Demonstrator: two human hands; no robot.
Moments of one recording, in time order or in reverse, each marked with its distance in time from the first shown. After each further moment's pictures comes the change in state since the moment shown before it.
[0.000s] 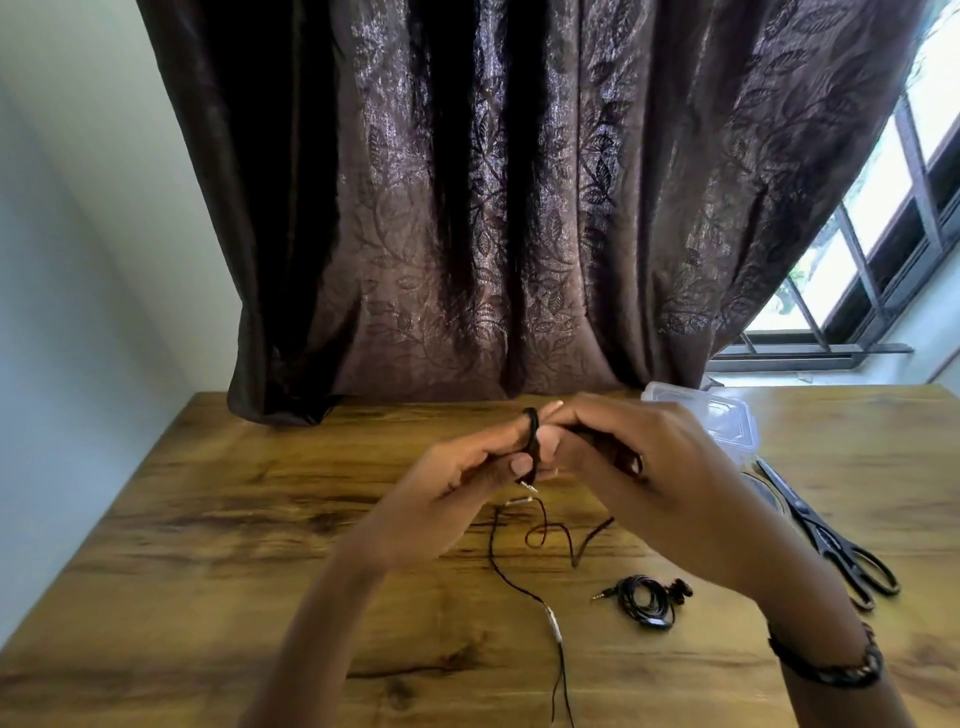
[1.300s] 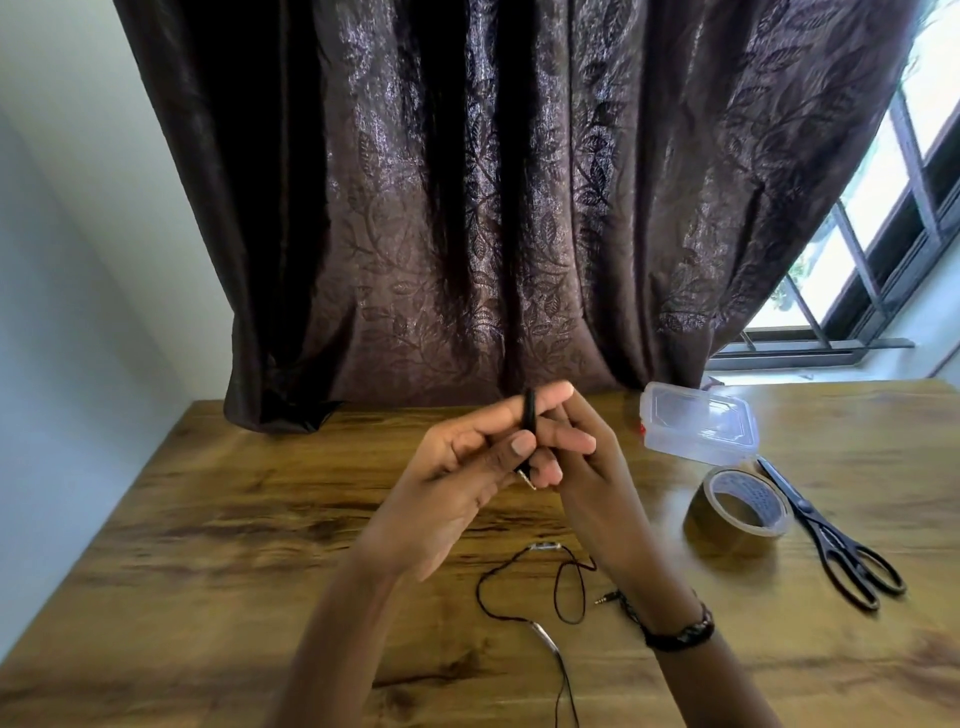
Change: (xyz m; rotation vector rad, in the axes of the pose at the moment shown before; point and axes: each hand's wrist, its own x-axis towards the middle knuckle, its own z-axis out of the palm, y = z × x) left_hand 0.010 0.006 0.011 -0.351 0.104 0.043; right_hand 0.014 0.030 0.075 0.929 0.333 0.155
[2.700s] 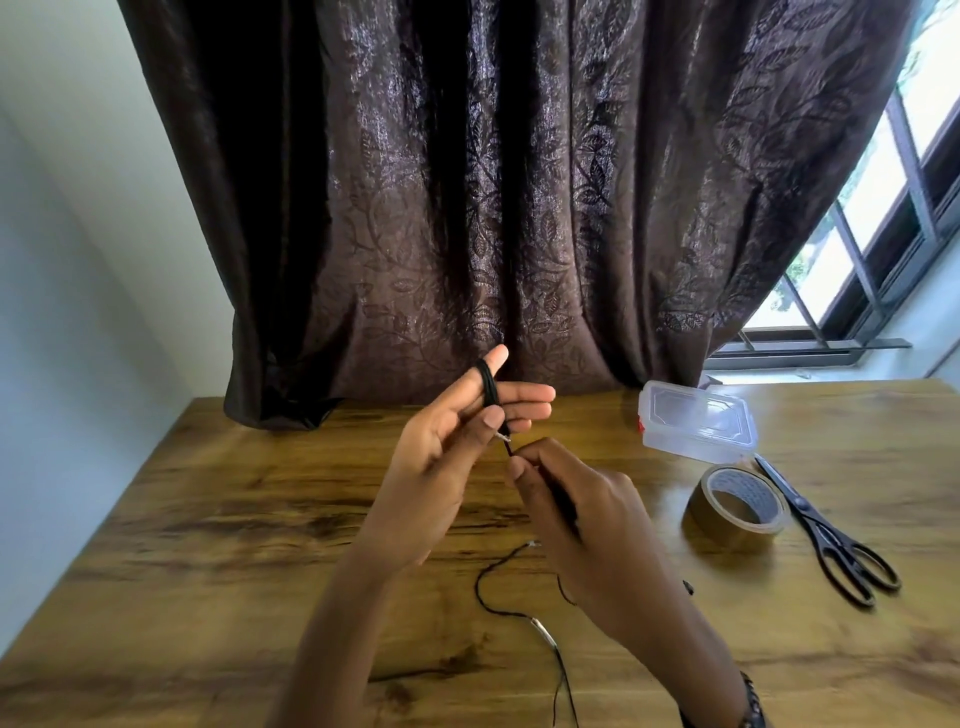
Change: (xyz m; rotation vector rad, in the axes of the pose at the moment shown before) left_hand -0.004 0.000 -0.004 0.229 0.190 0.083; right_hand -0.036 -0.026 0.005 -0.861 -0.090 -0.072
